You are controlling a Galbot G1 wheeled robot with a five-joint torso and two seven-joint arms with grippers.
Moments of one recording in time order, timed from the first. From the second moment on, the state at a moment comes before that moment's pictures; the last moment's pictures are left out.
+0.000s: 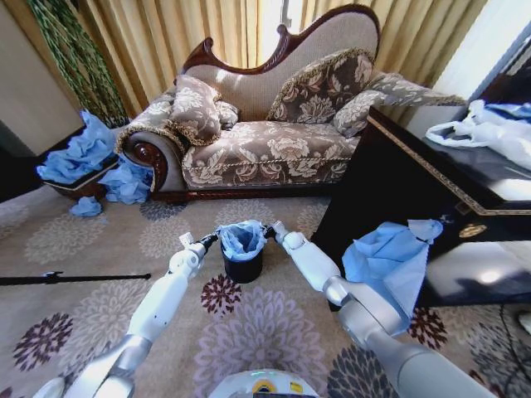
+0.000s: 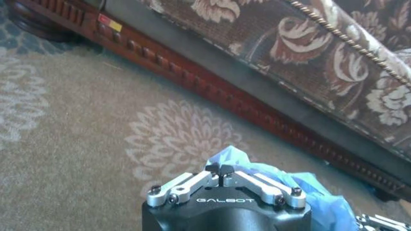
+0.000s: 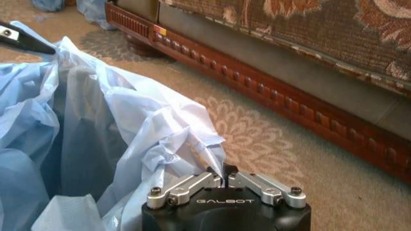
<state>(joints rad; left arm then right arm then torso) 0.67 -1.15 -0.25 -1.17 -1.02 0.30 -0.02 -0.21 1.56 -0.17 0.49 0.12 -0.04 -0.26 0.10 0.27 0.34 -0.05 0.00</state>
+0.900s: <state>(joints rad) 0.64 -1.19 -0.23 -1.06 -0.96 0.29 0.00 -0.17 1.59 -0.14 0.43 0.06 -0.03 -0.27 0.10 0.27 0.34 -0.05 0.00</state>
